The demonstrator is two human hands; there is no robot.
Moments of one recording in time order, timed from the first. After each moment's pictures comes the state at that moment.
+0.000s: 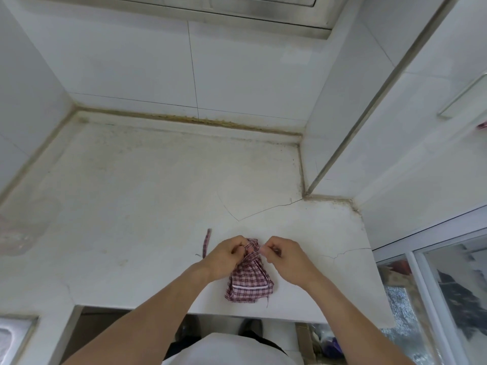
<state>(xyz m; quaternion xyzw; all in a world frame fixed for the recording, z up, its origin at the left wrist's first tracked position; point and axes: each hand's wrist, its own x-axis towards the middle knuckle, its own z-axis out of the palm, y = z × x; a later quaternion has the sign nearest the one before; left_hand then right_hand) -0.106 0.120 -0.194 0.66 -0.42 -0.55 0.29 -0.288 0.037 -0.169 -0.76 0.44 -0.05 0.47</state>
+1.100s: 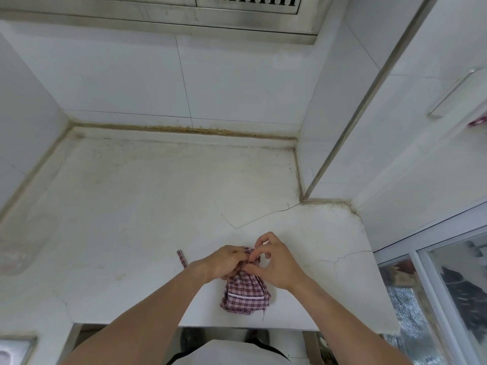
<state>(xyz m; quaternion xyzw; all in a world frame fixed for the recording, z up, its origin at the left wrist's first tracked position) -0.101 0.093 -0.185 0.64 -0.34 -0.65 0.22 -0.270 0.033 -0.189 -0.78 0.39 -0.13 0.47</state>
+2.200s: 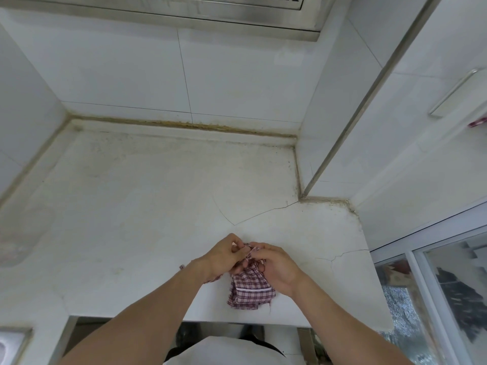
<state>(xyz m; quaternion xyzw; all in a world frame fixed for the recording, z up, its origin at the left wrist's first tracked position) -0.106 0.099 -0.202 0.62 -0.33 -0.63 0.33 -0.269 0.039 -0.193 -0.36 0.39 -0.13 0.84</state>
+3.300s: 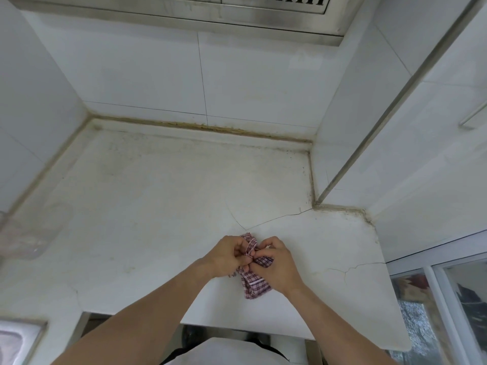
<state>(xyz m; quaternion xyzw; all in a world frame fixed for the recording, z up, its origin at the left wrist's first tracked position) -0.082 0.099 -0.195 0.65 -0.41 -0.55 0.32 -0.253 0.035 -0.224 -0.77 0.41 -0.18 0.46</state>
